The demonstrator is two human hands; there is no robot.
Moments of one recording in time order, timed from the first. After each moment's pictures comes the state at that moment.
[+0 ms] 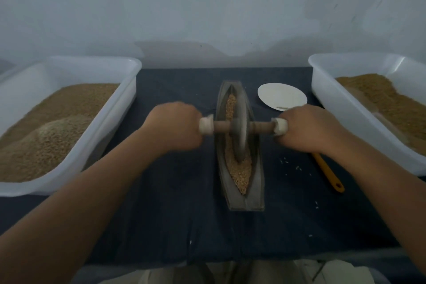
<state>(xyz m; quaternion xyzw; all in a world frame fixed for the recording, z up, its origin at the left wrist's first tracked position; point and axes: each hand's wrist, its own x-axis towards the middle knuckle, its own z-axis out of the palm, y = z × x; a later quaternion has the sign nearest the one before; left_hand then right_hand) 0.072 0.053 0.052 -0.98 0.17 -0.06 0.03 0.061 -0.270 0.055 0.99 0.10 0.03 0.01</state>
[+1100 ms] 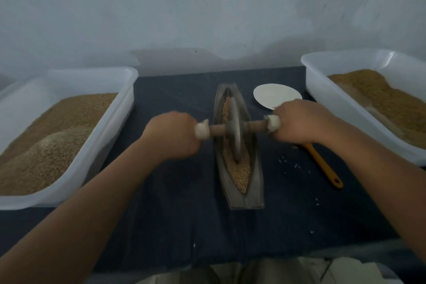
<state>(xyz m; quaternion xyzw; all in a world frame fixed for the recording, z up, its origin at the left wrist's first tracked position) 0.069 0.055 0.047 -0.99 0.15 -0.02 -0.01 0.068 -0.263 0.071 1.00 0.10 -0.02 0.01</state>
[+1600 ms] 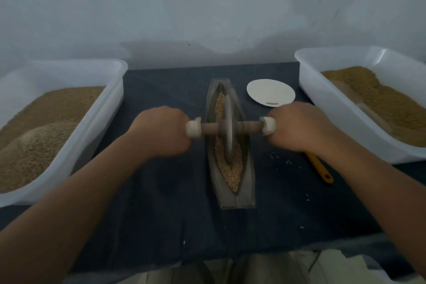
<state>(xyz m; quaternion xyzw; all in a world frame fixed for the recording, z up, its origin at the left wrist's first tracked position) 0.068 0.058 0.047 -0.99 0.16 -0.03 0.00 0.051 -0.273 0.050 0.99 0.11 0.09 0.01</state>
